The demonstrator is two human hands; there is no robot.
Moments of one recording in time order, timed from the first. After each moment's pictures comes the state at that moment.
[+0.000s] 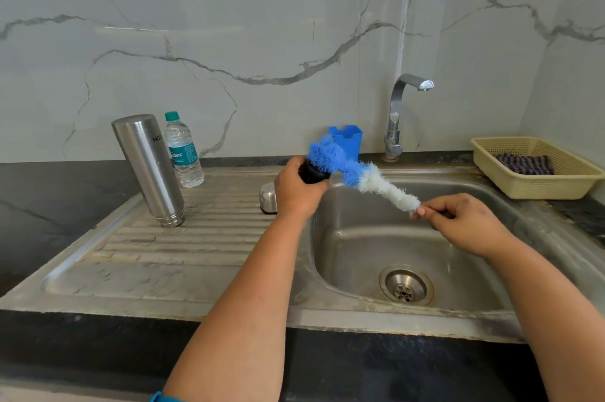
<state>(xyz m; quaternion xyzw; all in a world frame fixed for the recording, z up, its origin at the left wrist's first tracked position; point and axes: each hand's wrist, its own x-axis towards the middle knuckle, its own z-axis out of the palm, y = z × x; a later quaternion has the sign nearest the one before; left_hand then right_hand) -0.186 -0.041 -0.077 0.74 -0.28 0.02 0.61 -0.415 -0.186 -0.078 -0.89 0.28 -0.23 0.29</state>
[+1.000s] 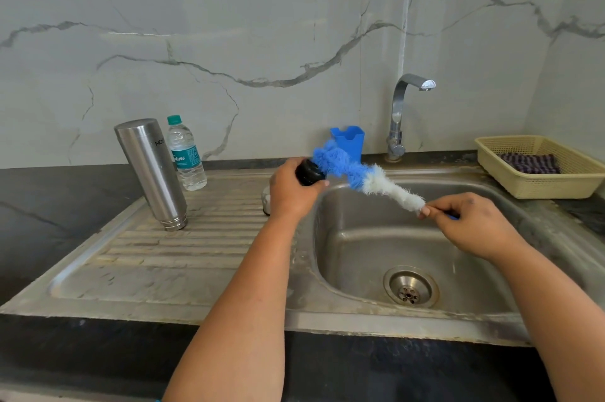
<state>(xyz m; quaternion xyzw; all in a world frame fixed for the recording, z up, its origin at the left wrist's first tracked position) -0.177 -0.033 -0.074 0.76 -0.33 0.06 0.55 -0.414 -0.184 -0.078 -0.89 0.29 -0.25 0.26</state>
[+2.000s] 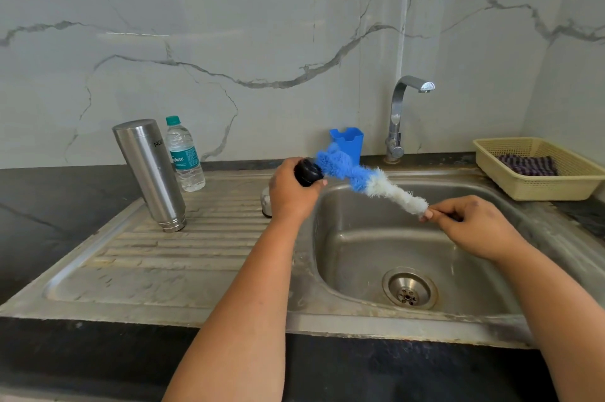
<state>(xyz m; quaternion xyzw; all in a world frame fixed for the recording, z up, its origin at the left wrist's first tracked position) -0.179 -0.036 -0.075 0.77 -0.30 0.08 0.56 -0.416 -0.188 -0.080 -0.89 0.29 -0.24 0.27</state>
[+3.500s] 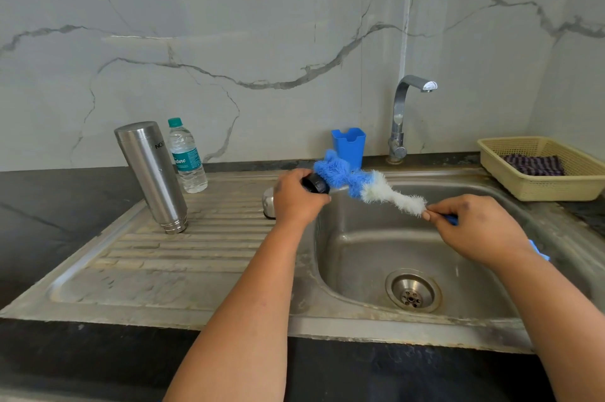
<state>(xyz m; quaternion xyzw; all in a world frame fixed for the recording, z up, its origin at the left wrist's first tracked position) -0.181 -0.040 -0.079 0.81 -0.29 0.05 0.51 -0.411 -0.185 -0.082 -0.90 0.30 -0.27 0.14</state>
